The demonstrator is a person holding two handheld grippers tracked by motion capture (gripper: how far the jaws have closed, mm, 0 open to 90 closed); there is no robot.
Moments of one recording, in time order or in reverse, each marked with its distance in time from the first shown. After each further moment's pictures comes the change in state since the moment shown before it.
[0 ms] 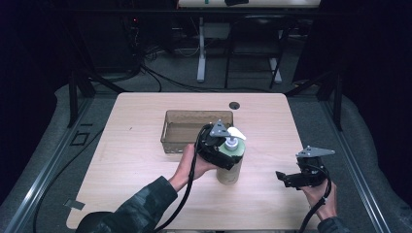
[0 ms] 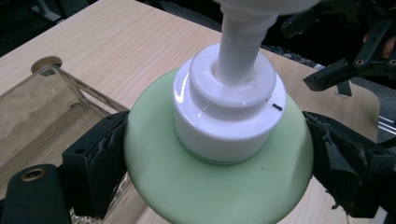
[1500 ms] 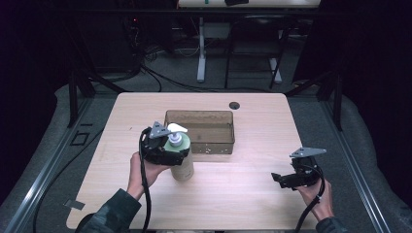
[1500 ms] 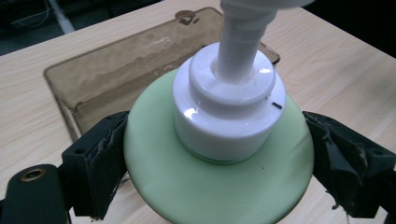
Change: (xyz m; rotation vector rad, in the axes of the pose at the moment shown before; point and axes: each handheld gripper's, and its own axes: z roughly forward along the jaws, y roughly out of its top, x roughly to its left) left arm 0.051 -0.074 -0.098 -0.016 0.324 -0.235; right arm 0.004 0.002 0.013 0.039 0.022 -0.020
